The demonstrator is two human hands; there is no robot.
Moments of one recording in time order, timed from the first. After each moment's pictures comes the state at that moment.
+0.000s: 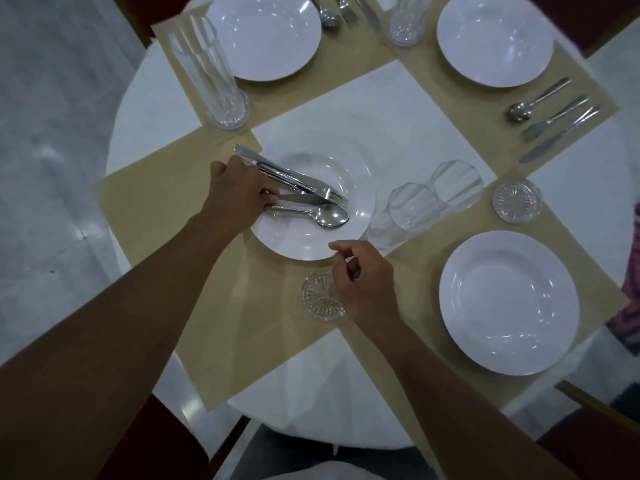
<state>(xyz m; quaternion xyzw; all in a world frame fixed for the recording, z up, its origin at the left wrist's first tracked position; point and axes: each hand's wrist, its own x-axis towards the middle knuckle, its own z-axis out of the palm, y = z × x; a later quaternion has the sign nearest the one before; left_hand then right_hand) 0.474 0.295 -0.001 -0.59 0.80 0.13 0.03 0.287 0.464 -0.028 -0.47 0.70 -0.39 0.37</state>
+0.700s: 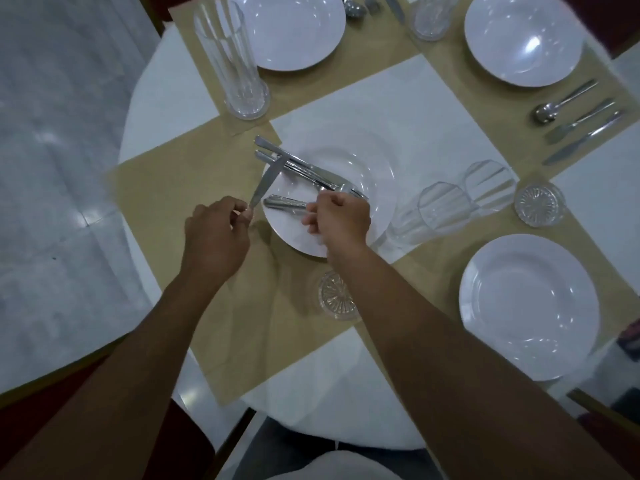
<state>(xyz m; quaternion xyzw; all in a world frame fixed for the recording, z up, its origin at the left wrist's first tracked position) 0.533 0.368 -0.017 -0.71 0.65 0.22 -0.15 0.353 0.358 -0.017 -0.15 0.74 -0.40 0.52</state>
